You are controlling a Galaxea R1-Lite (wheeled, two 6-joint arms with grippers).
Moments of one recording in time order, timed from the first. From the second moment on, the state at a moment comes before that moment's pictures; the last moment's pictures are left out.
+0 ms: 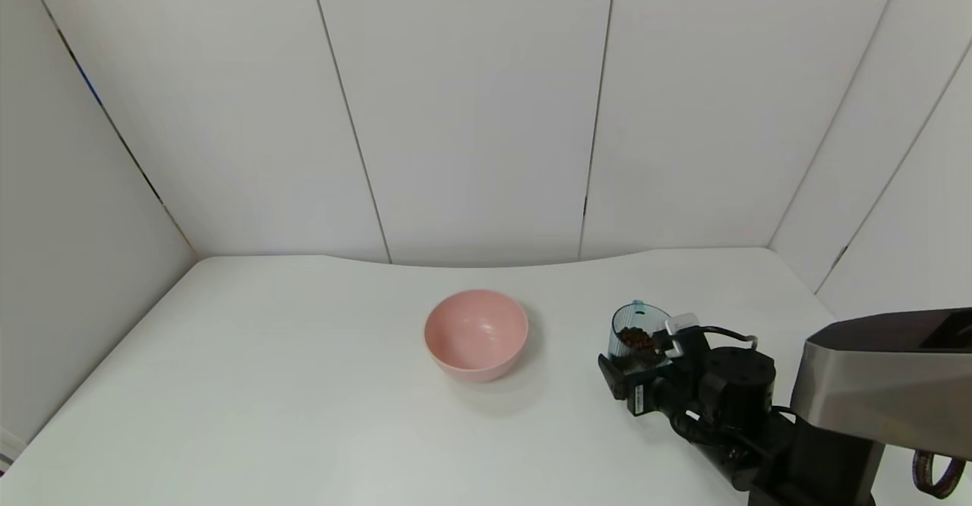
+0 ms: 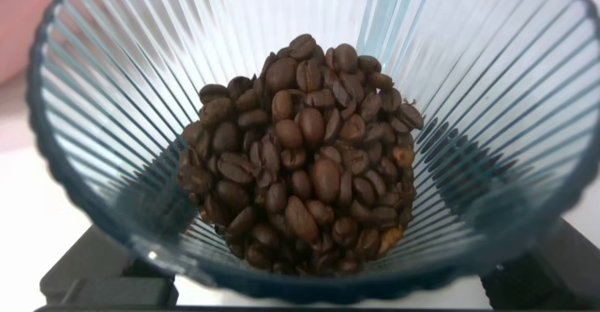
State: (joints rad) left arm 0.00 0.00 0.00 0.00 0.00 -0.03; right arm 0.47 2.32 -0.52 -1.56 -0.18 0.04
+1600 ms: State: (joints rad) left arm 0.00 0.00 0.00 0.00 0.00 -0.03; right arm 0.46 2.32 -0.52 -1.56 -0.17 0.04
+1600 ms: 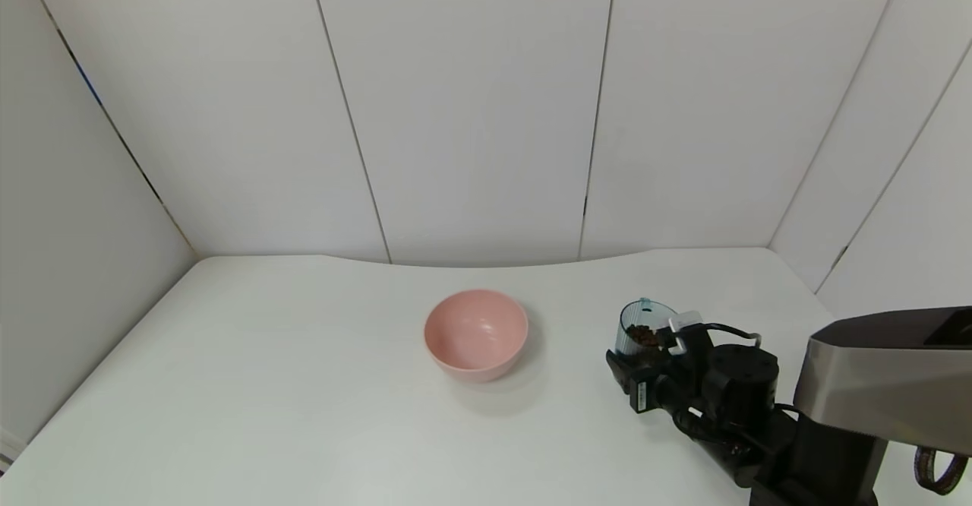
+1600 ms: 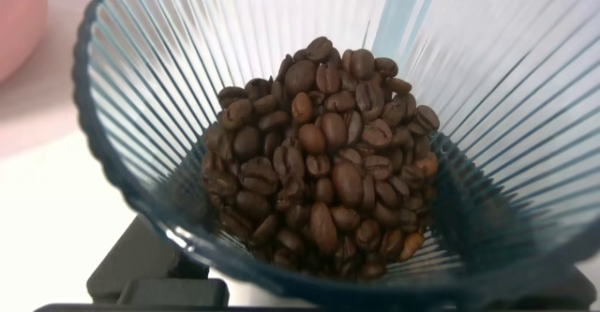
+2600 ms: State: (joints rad) left arm 0.00 0.00 0.00 0.00 0.00 -0.03; right arm 0.49 1.99 -0.80 -0.94 -0.16 -0.03
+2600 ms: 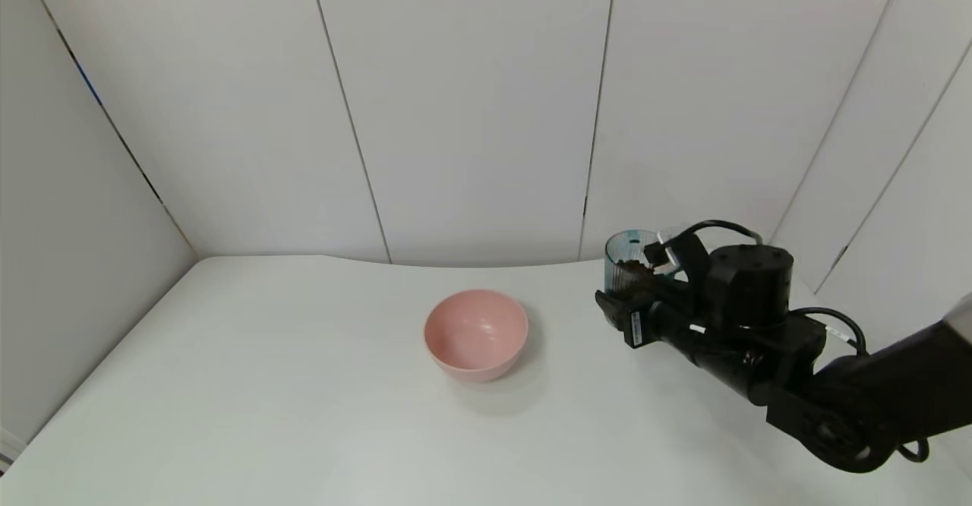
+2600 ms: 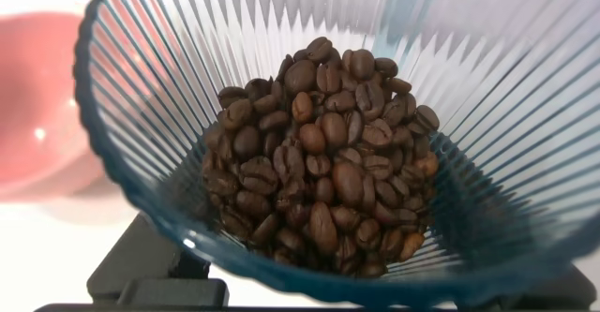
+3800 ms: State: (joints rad) left arm 0.00 0.00 0.00 0.00 0.00 -0.03; right arm 0.72 2.01 -1.31 -0.24 -0.36 -0.27
